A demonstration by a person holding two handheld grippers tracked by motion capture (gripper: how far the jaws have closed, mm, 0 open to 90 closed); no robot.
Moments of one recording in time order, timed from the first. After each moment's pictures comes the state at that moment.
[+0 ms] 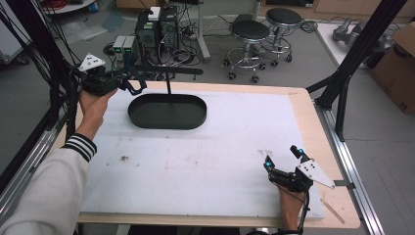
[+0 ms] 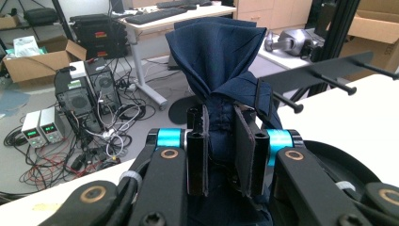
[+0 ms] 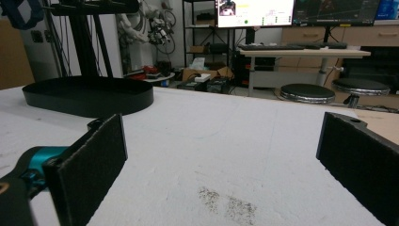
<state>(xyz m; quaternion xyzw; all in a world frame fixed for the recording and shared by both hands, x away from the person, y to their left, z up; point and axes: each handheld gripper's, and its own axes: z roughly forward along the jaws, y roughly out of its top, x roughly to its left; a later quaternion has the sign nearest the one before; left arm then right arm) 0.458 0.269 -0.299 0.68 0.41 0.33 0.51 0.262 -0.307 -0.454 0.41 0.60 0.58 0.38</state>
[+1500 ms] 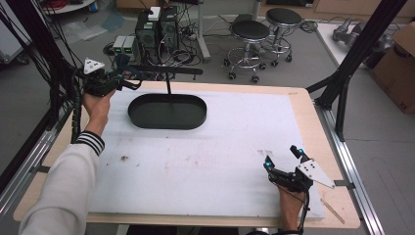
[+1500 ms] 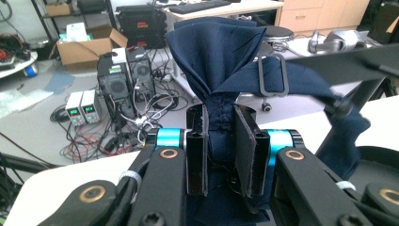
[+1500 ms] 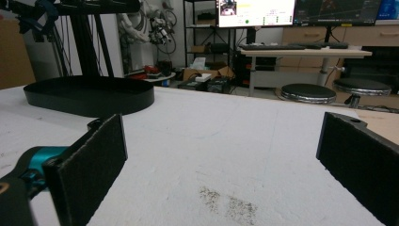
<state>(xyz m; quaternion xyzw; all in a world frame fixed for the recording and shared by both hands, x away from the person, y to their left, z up) 0.481 0.289 -0.336 0.64 0.47 0.36 0.48 0.263 -0.307 -0.454 0.41 0.60 0.58 0.37</state>
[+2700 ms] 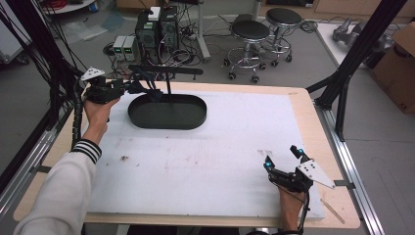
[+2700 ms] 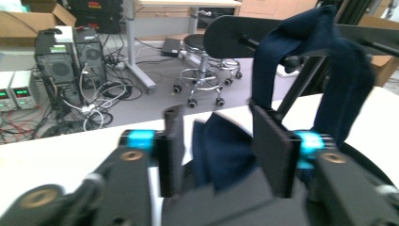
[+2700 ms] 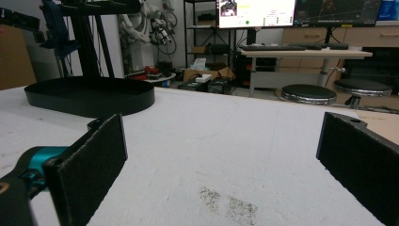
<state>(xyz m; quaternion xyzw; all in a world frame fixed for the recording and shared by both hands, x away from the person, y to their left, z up) 0.474 0.290 -0.354 0.65 0.46 0.27 0.54 0.262 -0.307 -0.454 0.41 0.60 0.58 0.37</state>
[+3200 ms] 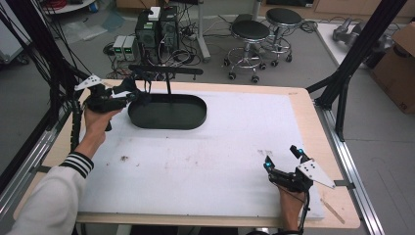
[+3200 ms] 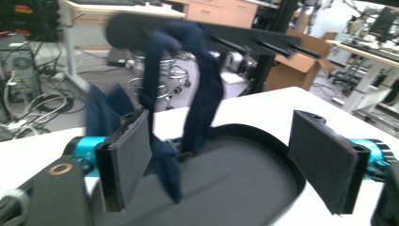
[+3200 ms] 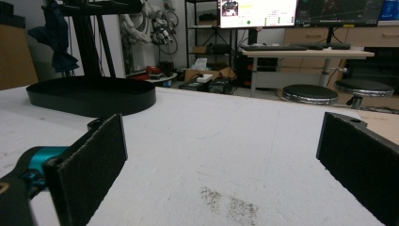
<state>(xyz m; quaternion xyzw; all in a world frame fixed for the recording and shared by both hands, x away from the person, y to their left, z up) 0.437 0.280 -0.361 0.66 0.39 0.20 0.61 0.262 -0.308 -0.454 0.41 0.60 0.58 0.37</state>
